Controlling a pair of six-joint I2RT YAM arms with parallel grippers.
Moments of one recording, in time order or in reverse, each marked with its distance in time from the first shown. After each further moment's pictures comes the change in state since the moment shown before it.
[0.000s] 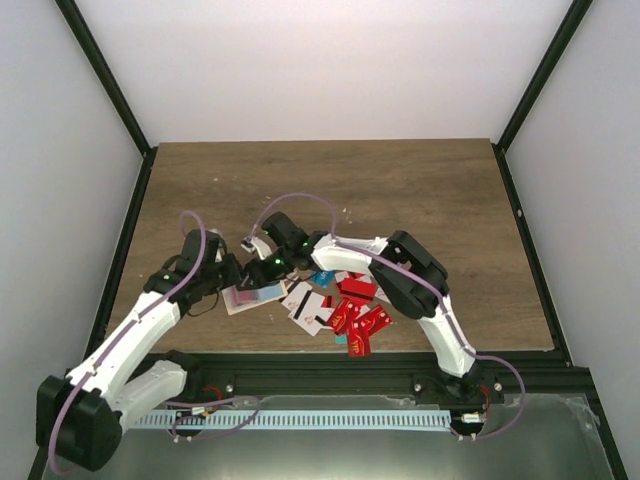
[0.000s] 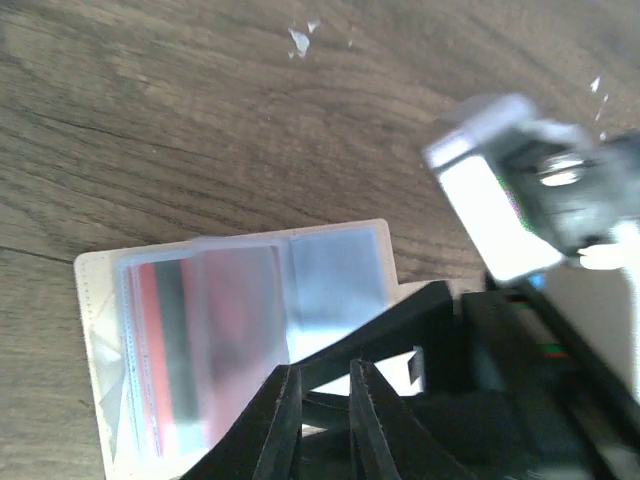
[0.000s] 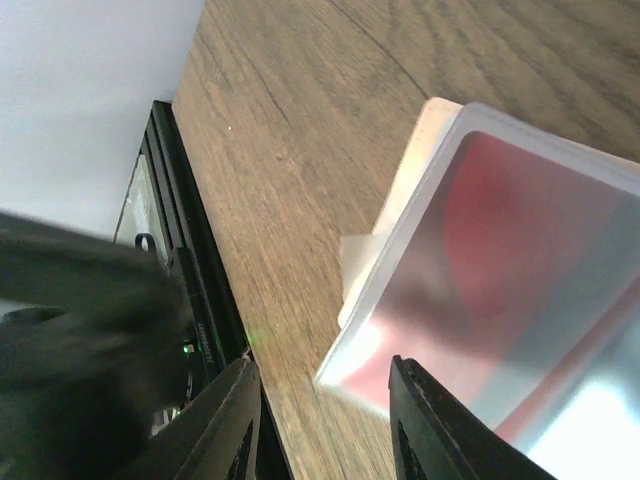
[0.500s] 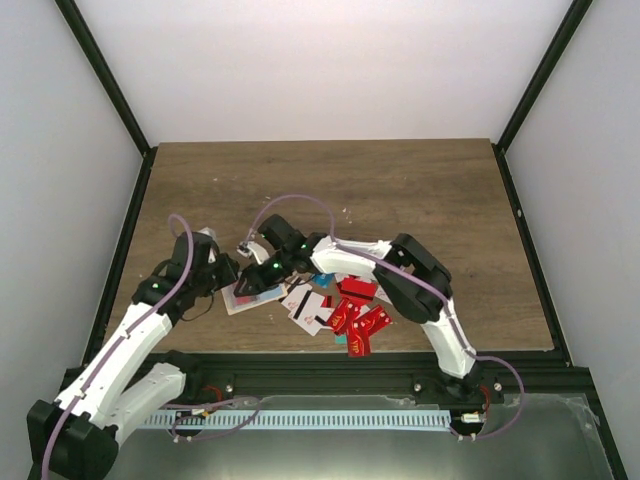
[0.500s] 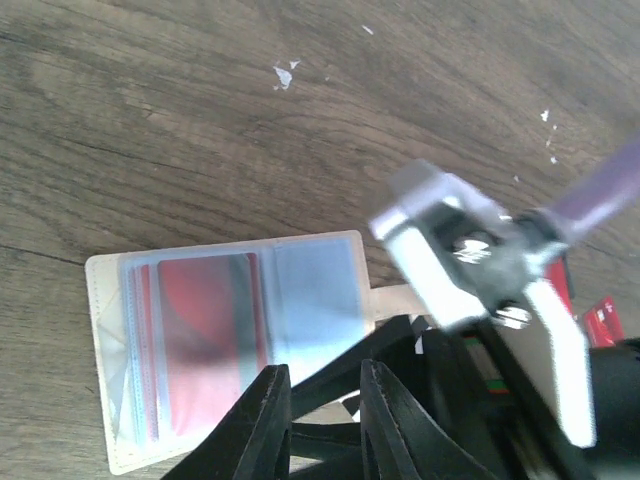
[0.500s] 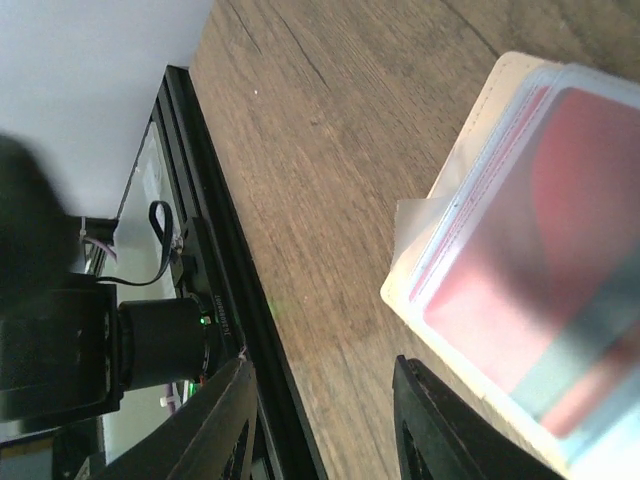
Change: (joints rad) left arm 0.000 -0.133 0.023 -0.072 -0.033 -0.024; right arm 0.037 0.011 0.032 -0.040 -0.026 -0.033
